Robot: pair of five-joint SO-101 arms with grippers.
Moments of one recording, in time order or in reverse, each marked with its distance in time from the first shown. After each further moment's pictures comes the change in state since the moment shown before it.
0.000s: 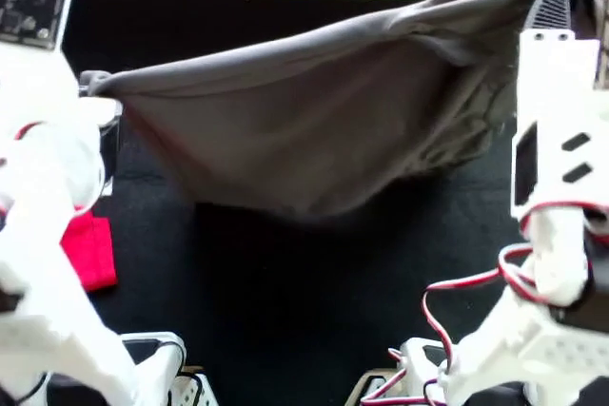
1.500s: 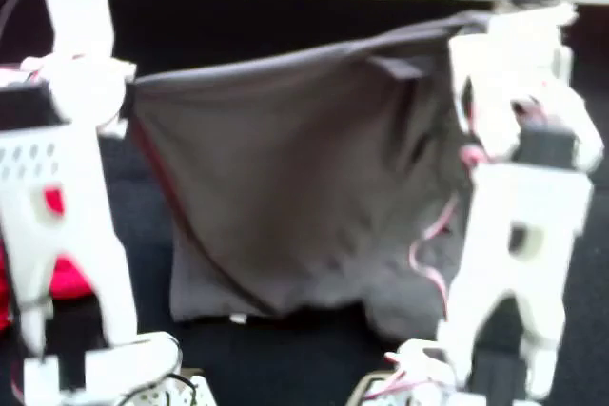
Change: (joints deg) left arm -5.3 20.1 18.2 -14.6 -4.4; right arm -3.3 9.3 36.7 -17.6 -0.4
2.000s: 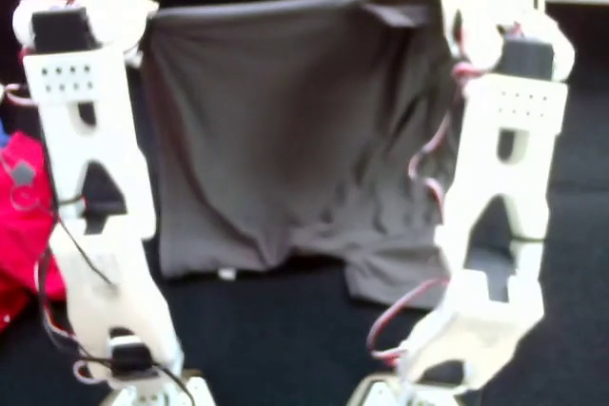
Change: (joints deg) left arm 2.2 40.6 -55.4 4.8 -6.8; right arm -0.3 32.2 -38.8 6.8 -0.2
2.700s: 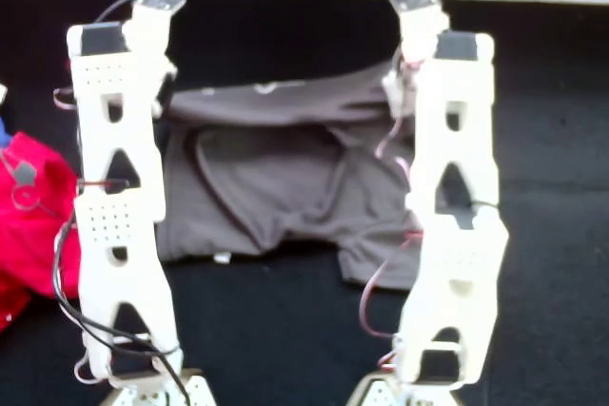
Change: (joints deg) left arm -0.6 23.1 -1.1 9.0 -0.1; right arm -5.7 22.9 -6.6 29.3 0.0
